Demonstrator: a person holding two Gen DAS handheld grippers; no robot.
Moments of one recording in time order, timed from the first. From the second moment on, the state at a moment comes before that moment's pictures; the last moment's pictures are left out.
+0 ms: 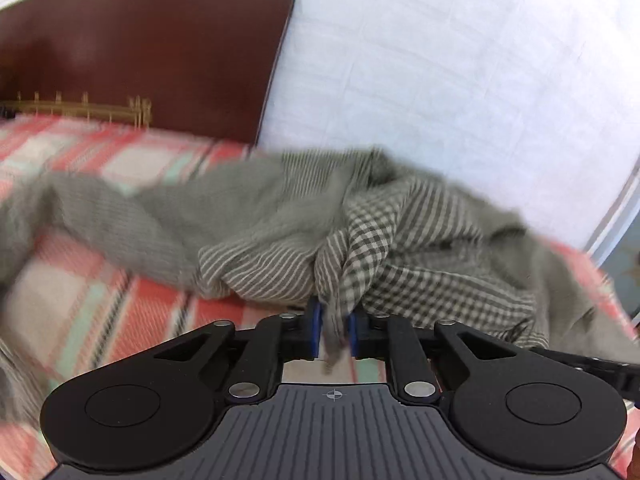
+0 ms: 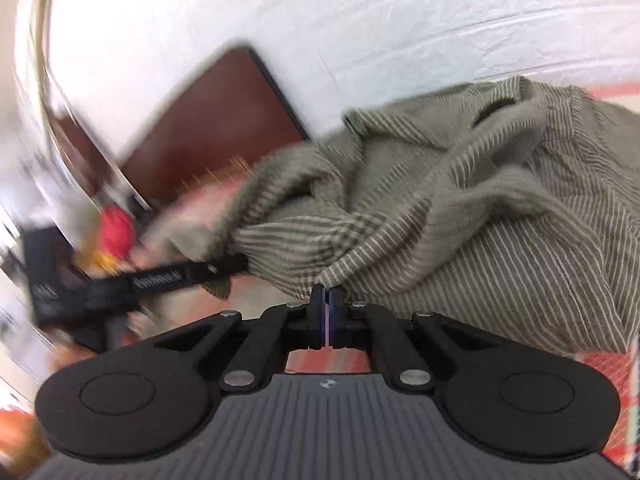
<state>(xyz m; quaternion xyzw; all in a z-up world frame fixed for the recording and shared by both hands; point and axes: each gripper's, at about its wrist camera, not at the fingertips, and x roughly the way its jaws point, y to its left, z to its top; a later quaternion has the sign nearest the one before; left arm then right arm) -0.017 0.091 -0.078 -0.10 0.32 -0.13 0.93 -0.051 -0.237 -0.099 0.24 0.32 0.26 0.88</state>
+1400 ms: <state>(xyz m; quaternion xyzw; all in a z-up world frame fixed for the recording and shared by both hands) -0.113 0.102 -0.113 -0.08 0.39 -0.09 0.91 -0.161 -0.223 -0.136 0.24 0.40 0.19 0.86</state>
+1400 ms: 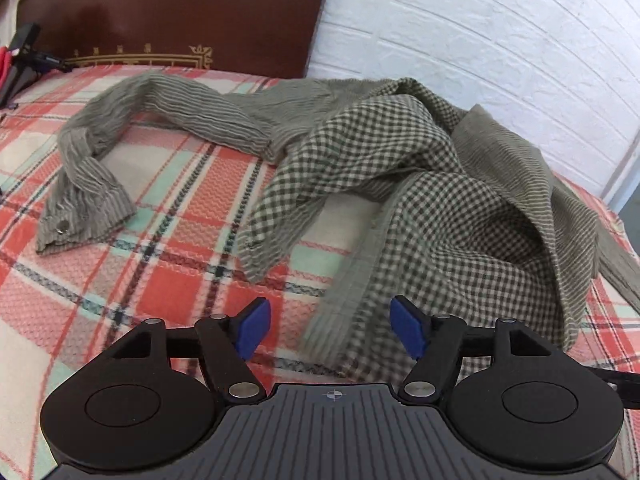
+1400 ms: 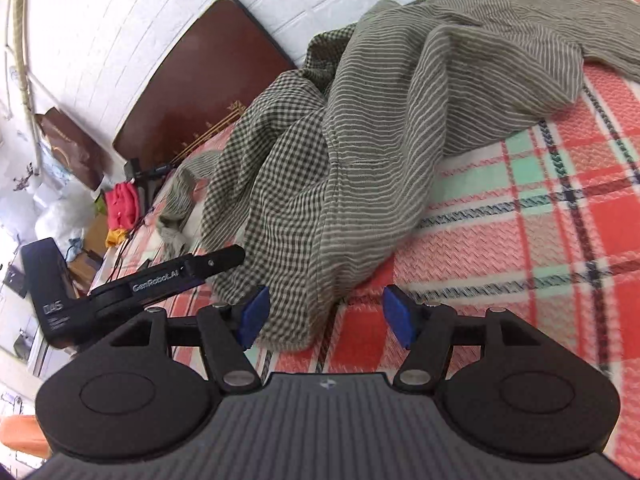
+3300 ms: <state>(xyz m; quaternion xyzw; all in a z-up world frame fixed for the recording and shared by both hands) -0.084 -0.032 -0.094 -0.15 0.43 -0.26 0.85 -0.233 -0.332 -0.131 0.25 0.39 0.09 0.88</state>
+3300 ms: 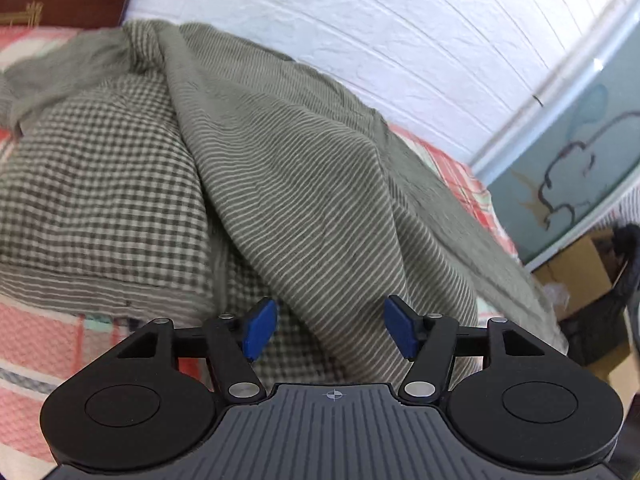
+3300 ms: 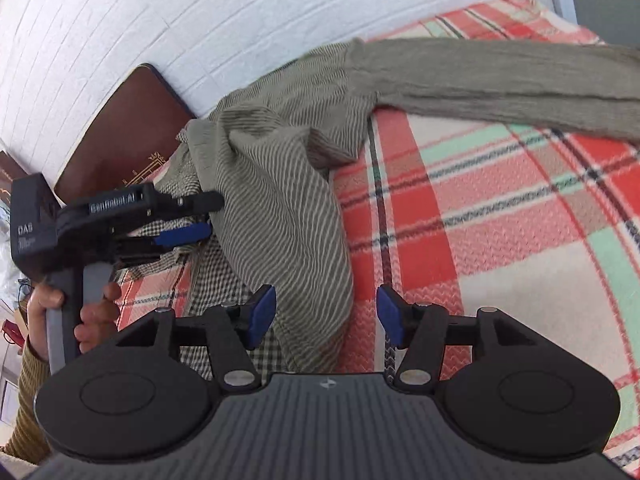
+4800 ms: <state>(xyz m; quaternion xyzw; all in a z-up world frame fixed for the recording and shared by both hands) -0.190 -0.076 -0.112 -0.11 0.50 -0.41 0.75 -0.109 -0.412 -0.119 0.35 0.37 0.10 0.85</state>
